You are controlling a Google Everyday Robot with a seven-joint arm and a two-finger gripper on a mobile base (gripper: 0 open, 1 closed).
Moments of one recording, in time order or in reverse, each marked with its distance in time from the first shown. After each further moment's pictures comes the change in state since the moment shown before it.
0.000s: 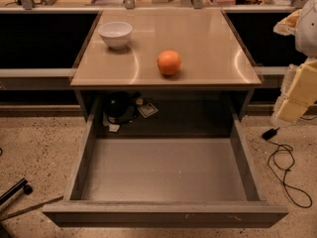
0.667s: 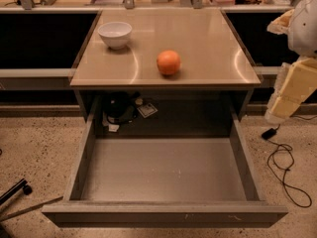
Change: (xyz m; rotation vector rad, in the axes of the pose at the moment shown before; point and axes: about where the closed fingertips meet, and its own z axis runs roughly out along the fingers) arm -0.004 -0.008 0.008 0.004 -0.016 -0.015
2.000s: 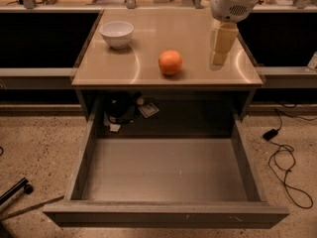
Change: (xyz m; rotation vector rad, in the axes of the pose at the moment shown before) arm -0.095 -0.144 0.101 0.035 -0.018 -0.280
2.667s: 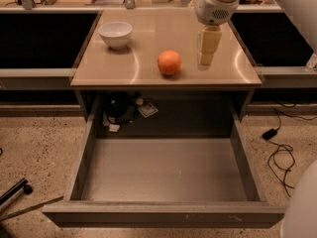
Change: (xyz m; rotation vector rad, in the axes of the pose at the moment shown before) arm -0.018 -0.018 0.031 -0.024 -0.016 -0.036
